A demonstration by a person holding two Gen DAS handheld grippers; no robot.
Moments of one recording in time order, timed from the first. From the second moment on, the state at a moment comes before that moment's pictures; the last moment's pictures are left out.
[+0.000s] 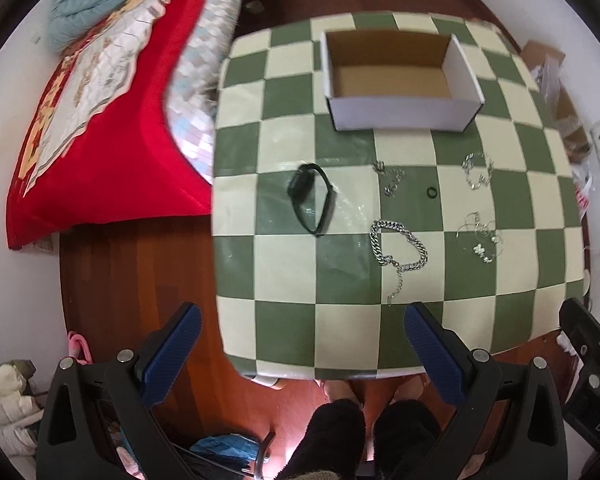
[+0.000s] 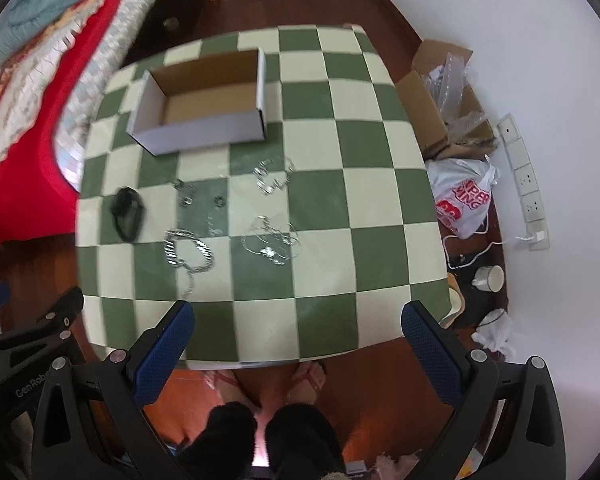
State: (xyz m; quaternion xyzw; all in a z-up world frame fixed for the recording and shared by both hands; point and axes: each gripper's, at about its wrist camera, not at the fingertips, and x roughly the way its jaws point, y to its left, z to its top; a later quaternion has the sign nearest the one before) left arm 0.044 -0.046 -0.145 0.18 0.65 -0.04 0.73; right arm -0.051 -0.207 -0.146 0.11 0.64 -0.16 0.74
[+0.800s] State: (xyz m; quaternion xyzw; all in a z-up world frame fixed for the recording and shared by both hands) left arm 0.085 -0.058 -0.253 0.20 0.69 -0.01 0.70; right arm -0.003 -0.231 -0.281 0.14 0.68 -0.15 0.70
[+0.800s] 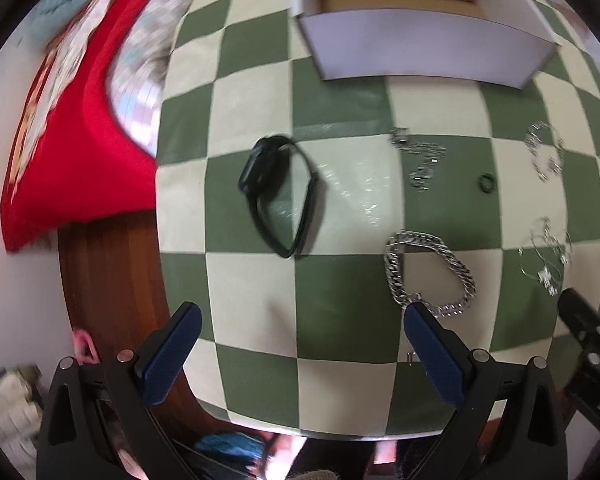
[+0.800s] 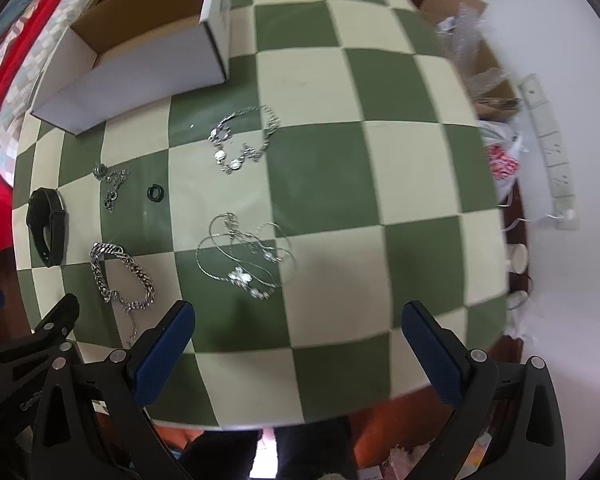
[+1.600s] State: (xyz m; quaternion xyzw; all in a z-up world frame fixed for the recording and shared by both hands) left arm 0.084 -0.041 -0.265 0.19 0.70 0.05 0.69; right arm 0.005 -0.213 -0.303 0.10 0.68 -0.09 0.72
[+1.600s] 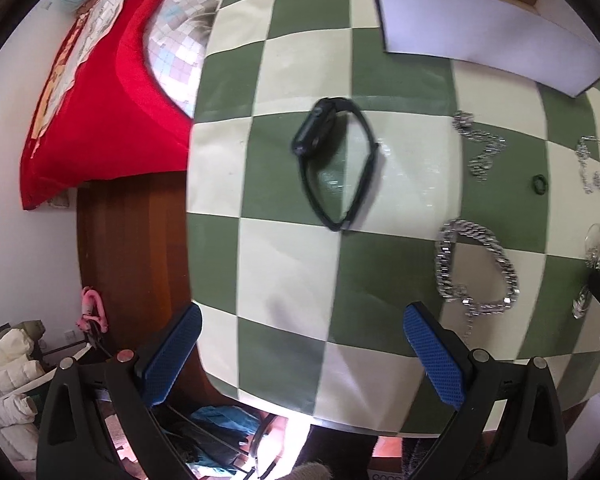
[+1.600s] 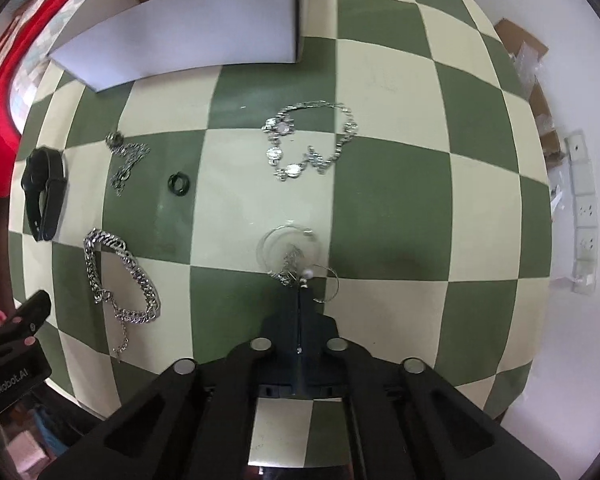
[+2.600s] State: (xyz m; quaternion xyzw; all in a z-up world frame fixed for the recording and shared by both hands) left arm 0.101 -0.139 -0.298 0.08 0.75 -0.03 0.65; right arm -0.021 -0.316 -0.294 0.28 0.68 -0.12 0.66
